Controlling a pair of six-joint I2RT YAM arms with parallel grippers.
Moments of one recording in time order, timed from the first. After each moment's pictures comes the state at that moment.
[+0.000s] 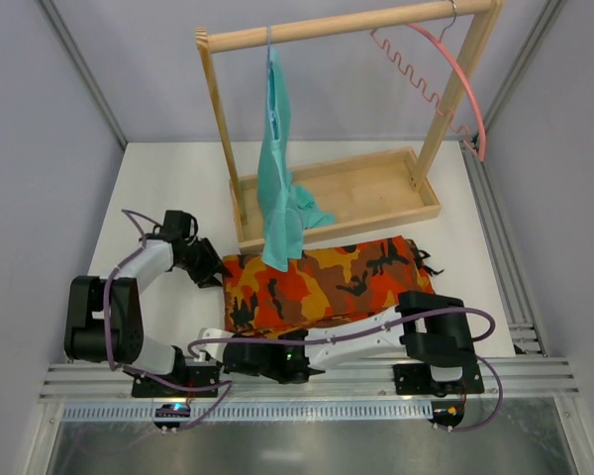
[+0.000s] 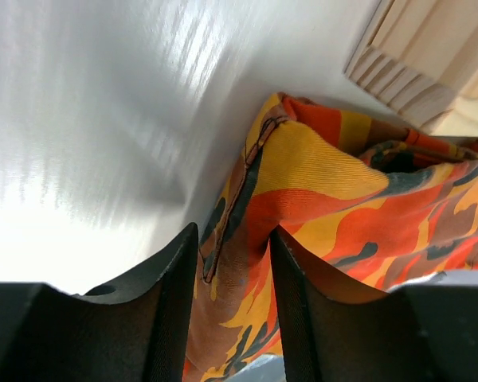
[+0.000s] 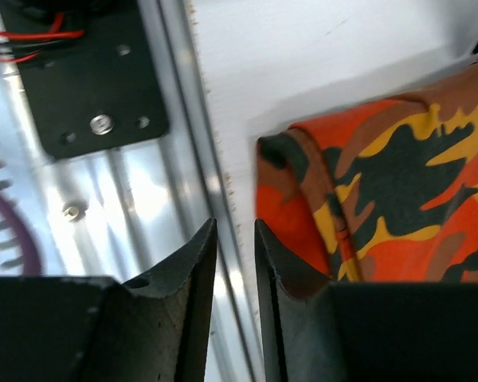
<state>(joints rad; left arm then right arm) -0.06 1.47 0.76 -0.54 0.36 -0.67 1.56 1.86 1.18 -0.10 0.35 0.00</state>
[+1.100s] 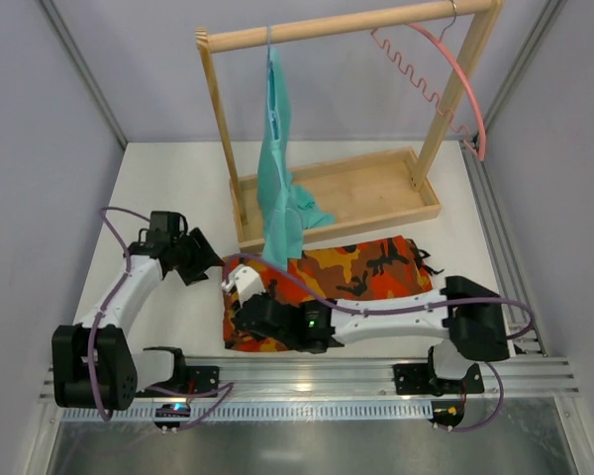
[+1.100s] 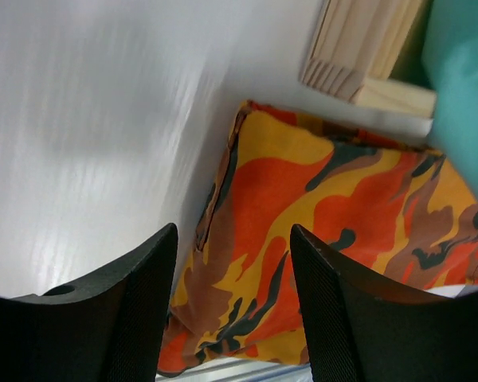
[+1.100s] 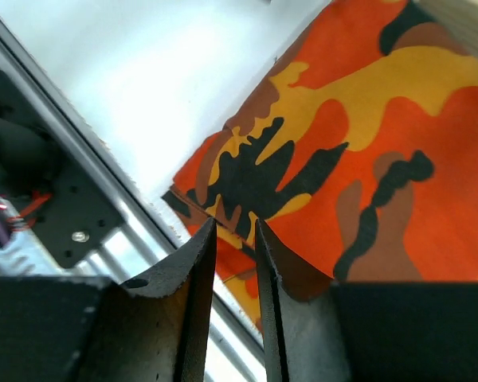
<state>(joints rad) -0.04 1.22 0.78 -0.60 0.22 -0.66 1.44 1.71 1.16 -0.15 0.43 0.39</state>
